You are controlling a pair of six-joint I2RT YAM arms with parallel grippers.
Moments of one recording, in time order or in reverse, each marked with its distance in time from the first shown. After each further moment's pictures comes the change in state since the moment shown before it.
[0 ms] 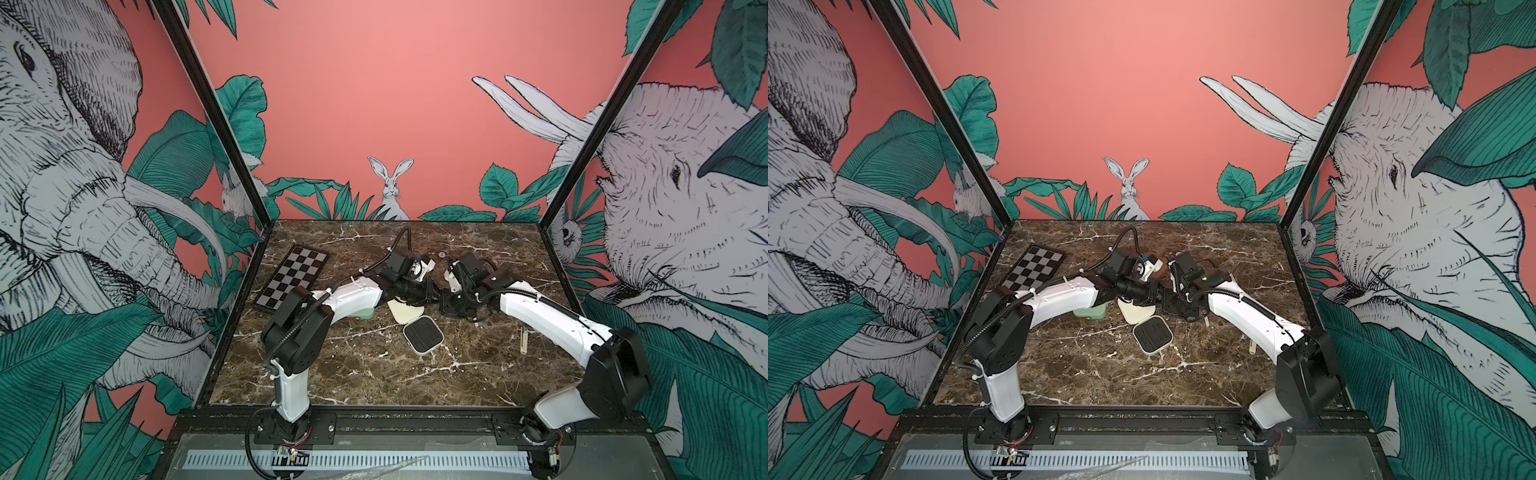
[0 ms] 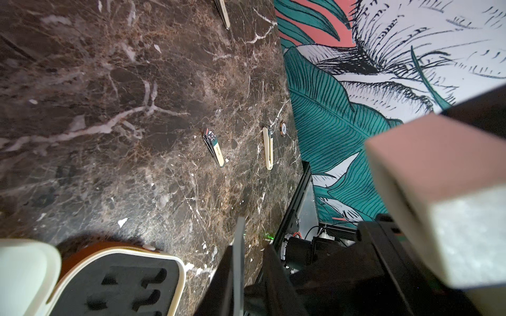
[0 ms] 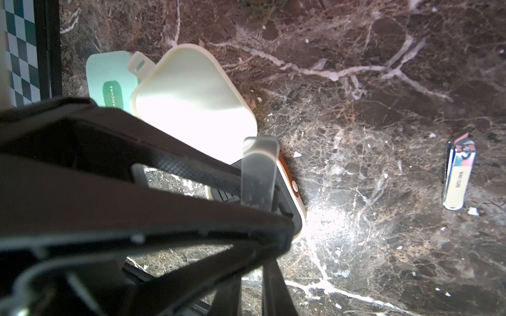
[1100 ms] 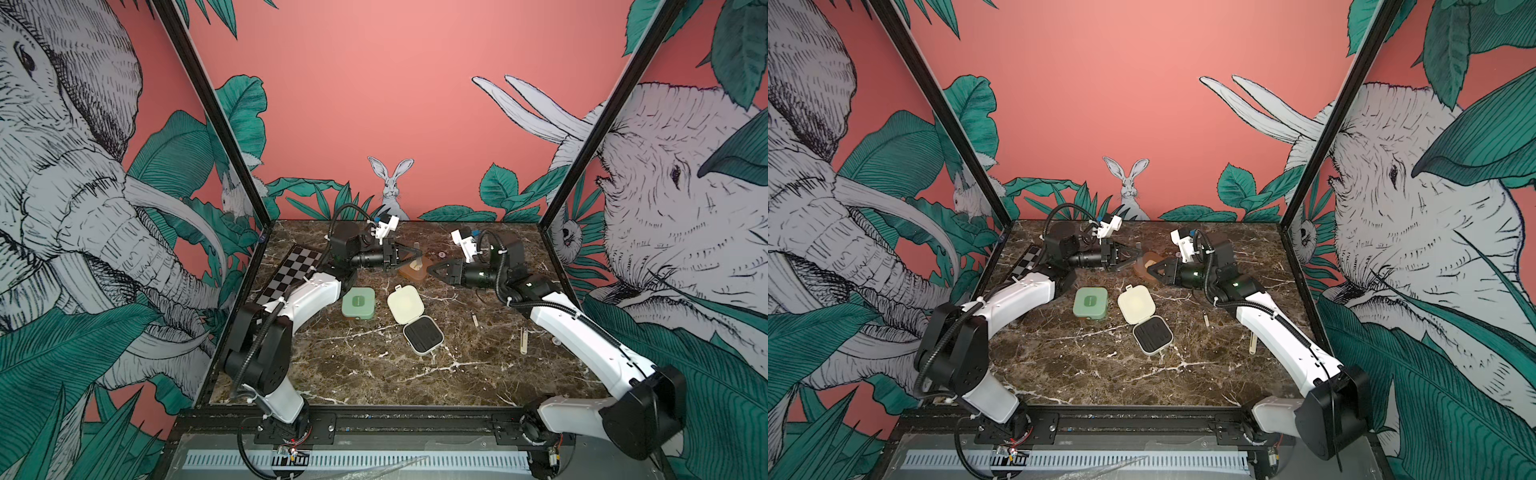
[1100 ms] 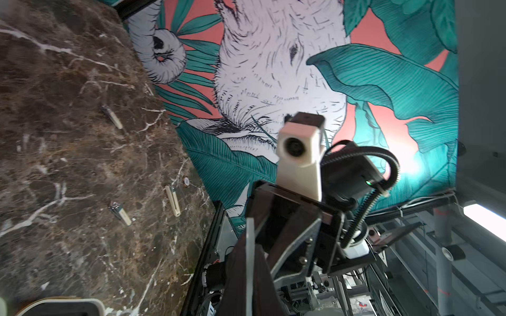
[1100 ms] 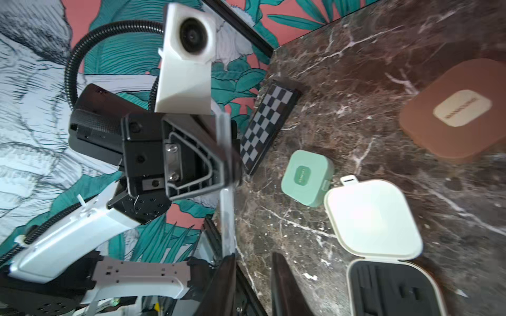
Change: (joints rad) left arm 0.272 -0.256 -0.125 0.579 0.363 -0.415; right arm -0.143 -0.195 -0.069 0.597 -0.495 0.063
